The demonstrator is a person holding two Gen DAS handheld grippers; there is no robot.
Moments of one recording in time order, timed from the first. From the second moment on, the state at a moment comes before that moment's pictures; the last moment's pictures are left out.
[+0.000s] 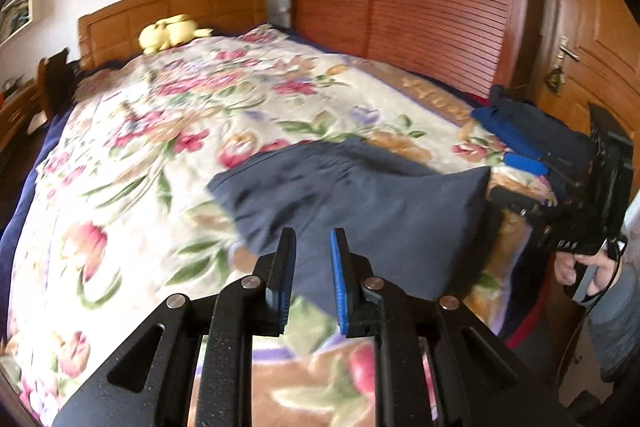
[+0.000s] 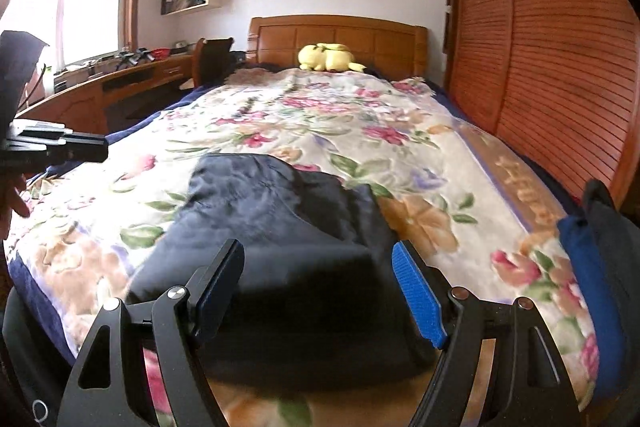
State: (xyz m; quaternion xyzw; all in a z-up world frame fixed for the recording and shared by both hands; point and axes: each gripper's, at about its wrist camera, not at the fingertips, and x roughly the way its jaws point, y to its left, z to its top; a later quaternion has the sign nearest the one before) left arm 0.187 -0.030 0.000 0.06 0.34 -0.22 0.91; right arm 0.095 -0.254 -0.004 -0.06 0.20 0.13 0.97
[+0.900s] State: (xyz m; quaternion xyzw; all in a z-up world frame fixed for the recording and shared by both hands) left arm 0.183 0.021 -0.075 0.02 0.39 -0.18 0.90; right arm 0.223 -0.279 -0.068 -0.04 0.37 0.17 0.91
